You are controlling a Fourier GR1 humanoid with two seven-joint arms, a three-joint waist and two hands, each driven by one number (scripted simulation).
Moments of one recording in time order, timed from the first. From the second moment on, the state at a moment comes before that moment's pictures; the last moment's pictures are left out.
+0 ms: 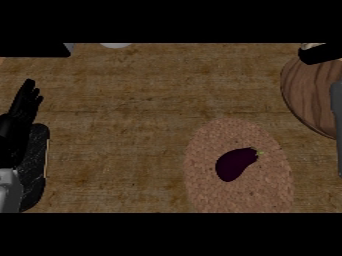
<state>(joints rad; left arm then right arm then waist) -0.13 0.29 0.13 -1.57 0.01 0.06 0.13 -0.79 -0.32 -0.26 -1.28 1.14 0.01 0.67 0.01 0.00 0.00</state>
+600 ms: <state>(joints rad) -0.17 0.27 0.12 -1.55 -0.01 0.05 0.14 -0.83 -0.47 -0.42 -0.79 1.01 -0.27 0.33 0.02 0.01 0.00</state>
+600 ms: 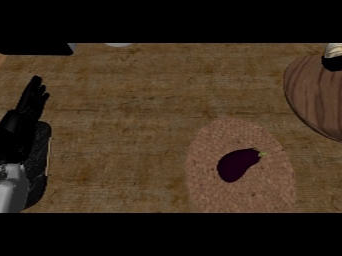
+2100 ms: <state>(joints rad) -0.14 0.28 0.16 -1.55 0.00 0.03 0.13 -0.69 -0.73 -0.98 -0.45 0.38 -0.05 -0.21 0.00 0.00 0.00</state>
